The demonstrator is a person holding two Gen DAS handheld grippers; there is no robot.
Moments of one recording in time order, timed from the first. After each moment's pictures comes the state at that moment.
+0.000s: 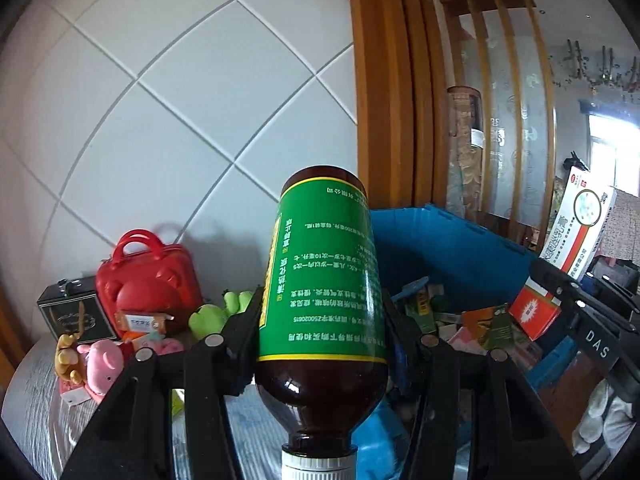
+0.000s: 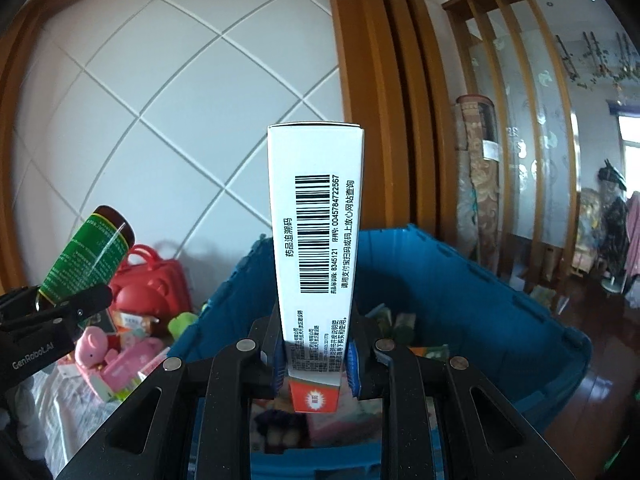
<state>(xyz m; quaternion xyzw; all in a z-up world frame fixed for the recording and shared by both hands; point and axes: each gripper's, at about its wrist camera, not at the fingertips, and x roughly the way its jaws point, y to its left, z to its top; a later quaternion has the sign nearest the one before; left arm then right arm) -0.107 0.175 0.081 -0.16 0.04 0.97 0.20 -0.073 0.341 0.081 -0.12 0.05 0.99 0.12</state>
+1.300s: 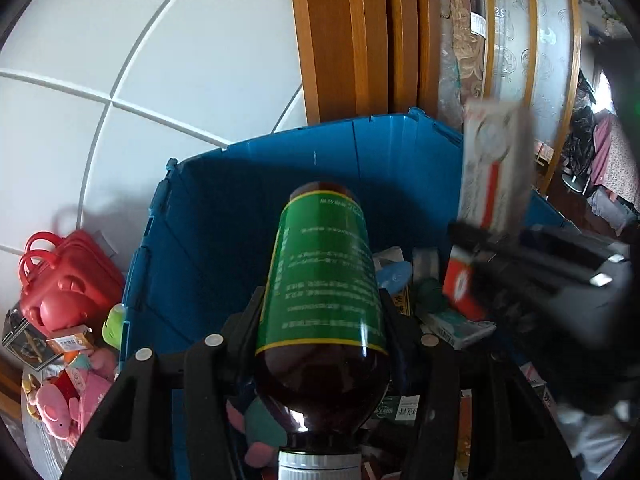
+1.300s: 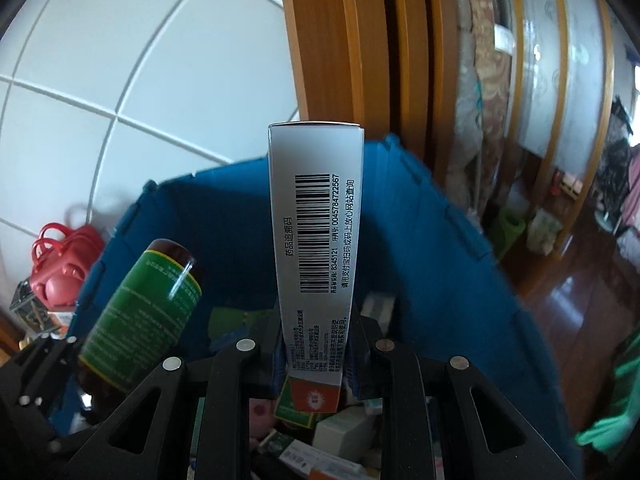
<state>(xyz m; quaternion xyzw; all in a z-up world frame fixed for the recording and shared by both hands) -0.313 0.397 0.046 -0.36 0.13 0.90 0.21 -0.325 0.512 0.044 -0.38 0.10 0.91 0.14</state>
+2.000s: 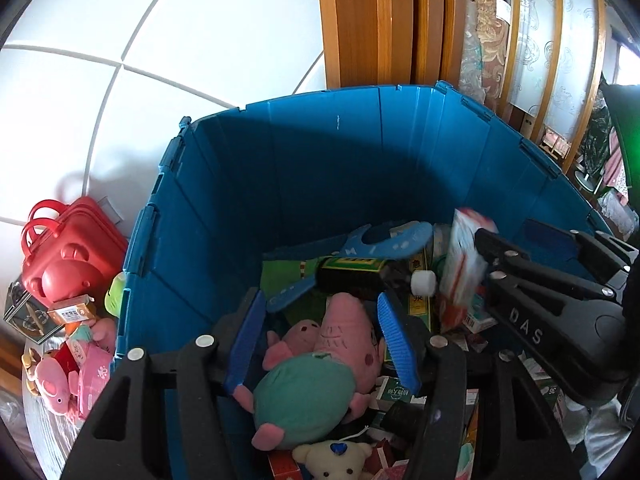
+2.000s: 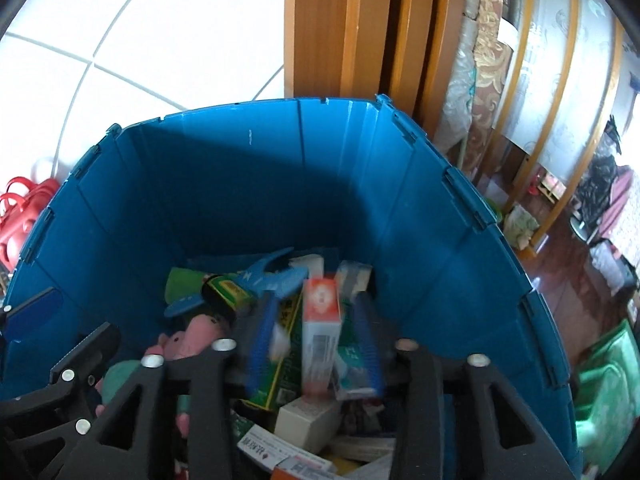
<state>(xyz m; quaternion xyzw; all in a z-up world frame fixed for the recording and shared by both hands) -0.326 0.382 0.021 -0.41 0.12 0.89 0.18 -0.327 0.512 0.020 -0.41 0.05 0.89 0.17</state>
